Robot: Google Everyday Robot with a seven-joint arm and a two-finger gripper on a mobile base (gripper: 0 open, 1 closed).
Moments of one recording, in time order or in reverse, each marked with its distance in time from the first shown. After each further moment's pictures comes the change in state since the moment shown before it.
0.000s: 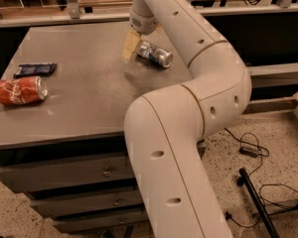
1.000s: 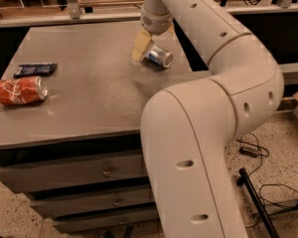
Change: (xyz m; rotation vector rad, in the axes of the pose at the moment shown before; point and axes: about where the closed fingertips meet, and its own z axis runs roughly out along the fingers) arm 0.042 0.005 -0.025 -0.012 0.045 0.066
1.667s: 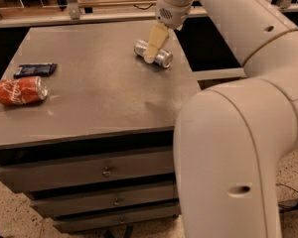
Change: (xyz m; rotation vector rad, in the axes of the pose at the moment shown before) arm 0.039 0.008 -0.050 -0.043 -0.071 -0.166
